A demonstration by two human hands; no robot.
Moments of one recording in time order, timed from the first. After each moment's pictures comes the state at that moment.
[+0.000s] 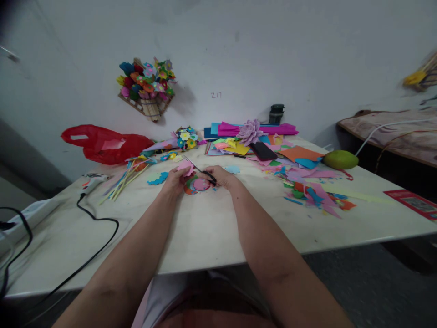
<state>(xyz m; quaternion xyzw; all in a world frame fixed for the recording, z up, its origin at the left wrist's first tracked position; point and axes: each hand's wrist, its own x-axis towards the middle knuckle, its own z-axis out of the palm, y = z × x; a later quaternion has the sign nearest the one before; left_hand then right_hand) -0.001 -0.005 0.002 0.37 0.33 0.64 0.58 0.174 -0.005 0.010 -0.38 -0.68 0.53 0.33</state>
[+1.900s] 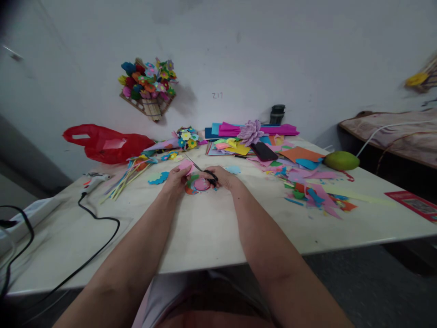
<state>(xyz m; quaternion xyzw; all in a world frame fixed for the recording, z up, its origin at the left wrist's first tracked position) -0.004 -0.003 -0.002 0.45 0.34 0.62 0.54 0.178 -0.004 0.007 -0.35 -0.70 0.53 0.33</state>
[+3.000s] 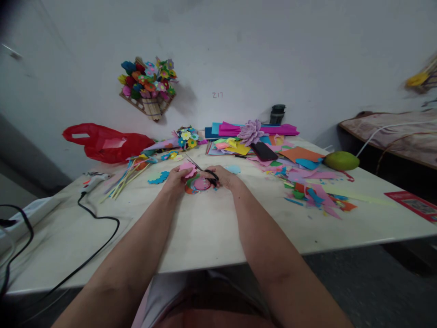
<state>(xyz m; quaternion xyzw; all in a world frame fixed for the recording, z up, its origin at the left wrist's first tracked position) -0.001 -0.008 0.002 0.40 0.34 0.63 0.58 0.180 -0.002 0.007 -0.35 -0.71 0.52 0.32</state>
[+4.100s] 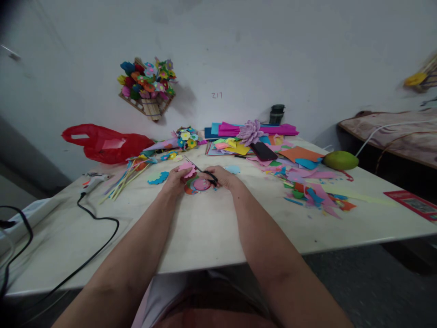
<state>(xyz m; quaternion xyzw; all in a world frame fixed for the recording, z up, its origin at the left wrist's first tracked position) -0.001 -0.008 0.002 0.40 0.34 0.63 0.58 0.178 -0.003 0.008 -0.35 -0.70 0.53 0.32</state>
